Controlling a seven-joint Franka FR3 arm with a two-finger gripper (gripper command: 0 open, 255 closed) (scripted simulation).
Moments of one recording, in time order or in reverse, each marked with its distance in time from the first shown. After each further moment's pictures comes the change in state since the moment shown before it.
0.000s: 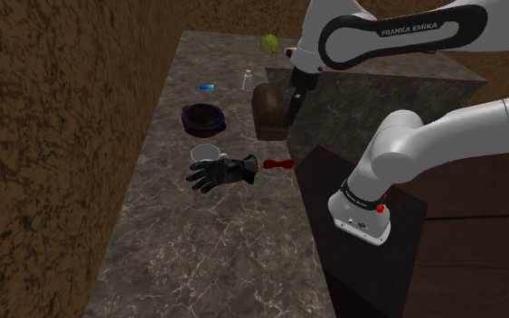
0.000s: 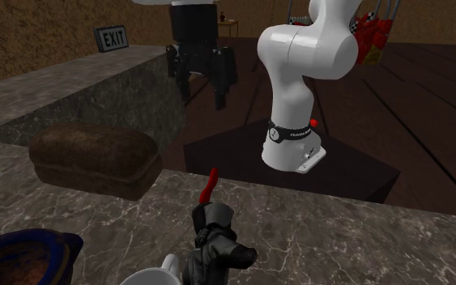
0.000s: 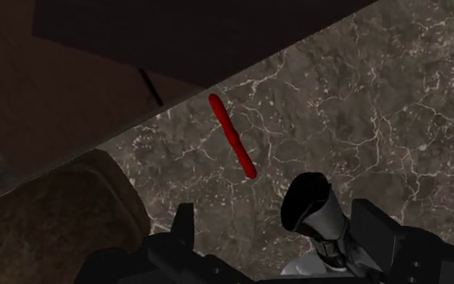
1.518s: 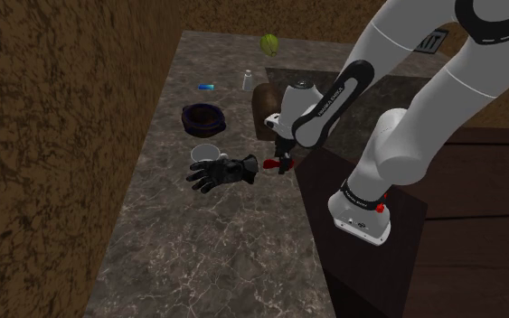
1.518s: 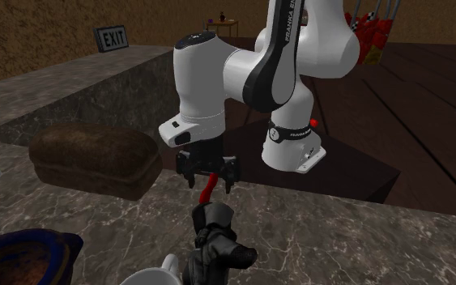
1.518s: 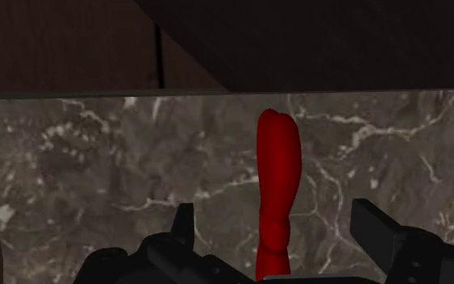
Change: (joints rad) arm 0.162 0.642 -0.135 -0.244 -0.035 0.872 -0.421
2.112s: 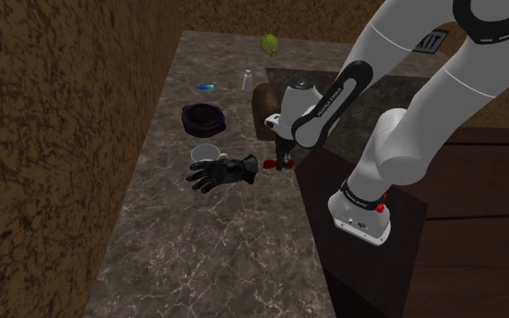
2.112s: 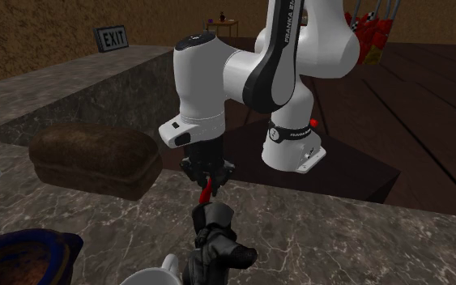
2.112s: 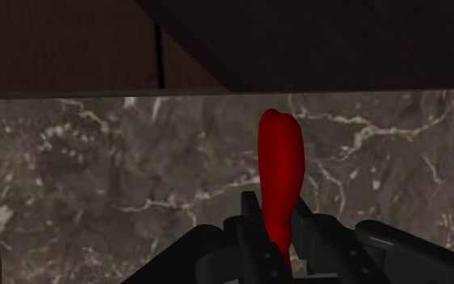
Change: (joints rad) arm 0.003 0.010 -0.002 0.001 0.005 0.010 -0.003
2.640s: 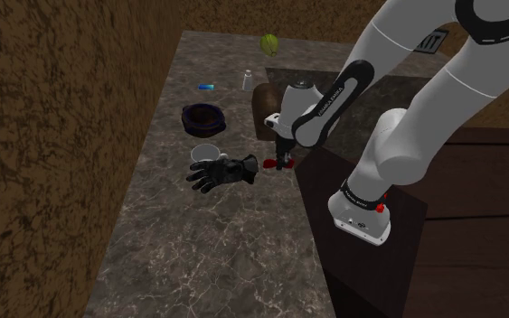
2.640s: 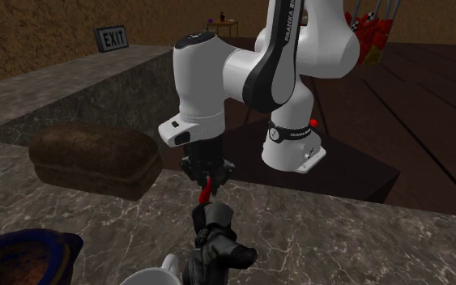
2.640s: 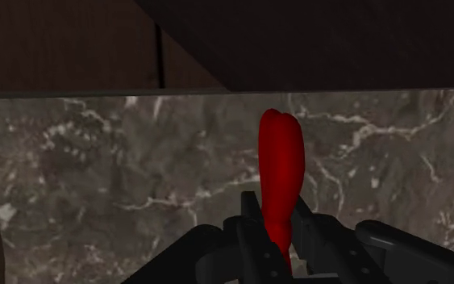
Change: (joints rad) arm -0.004 -0.010 0.002 0.000 -0.005 -0.010 0.004
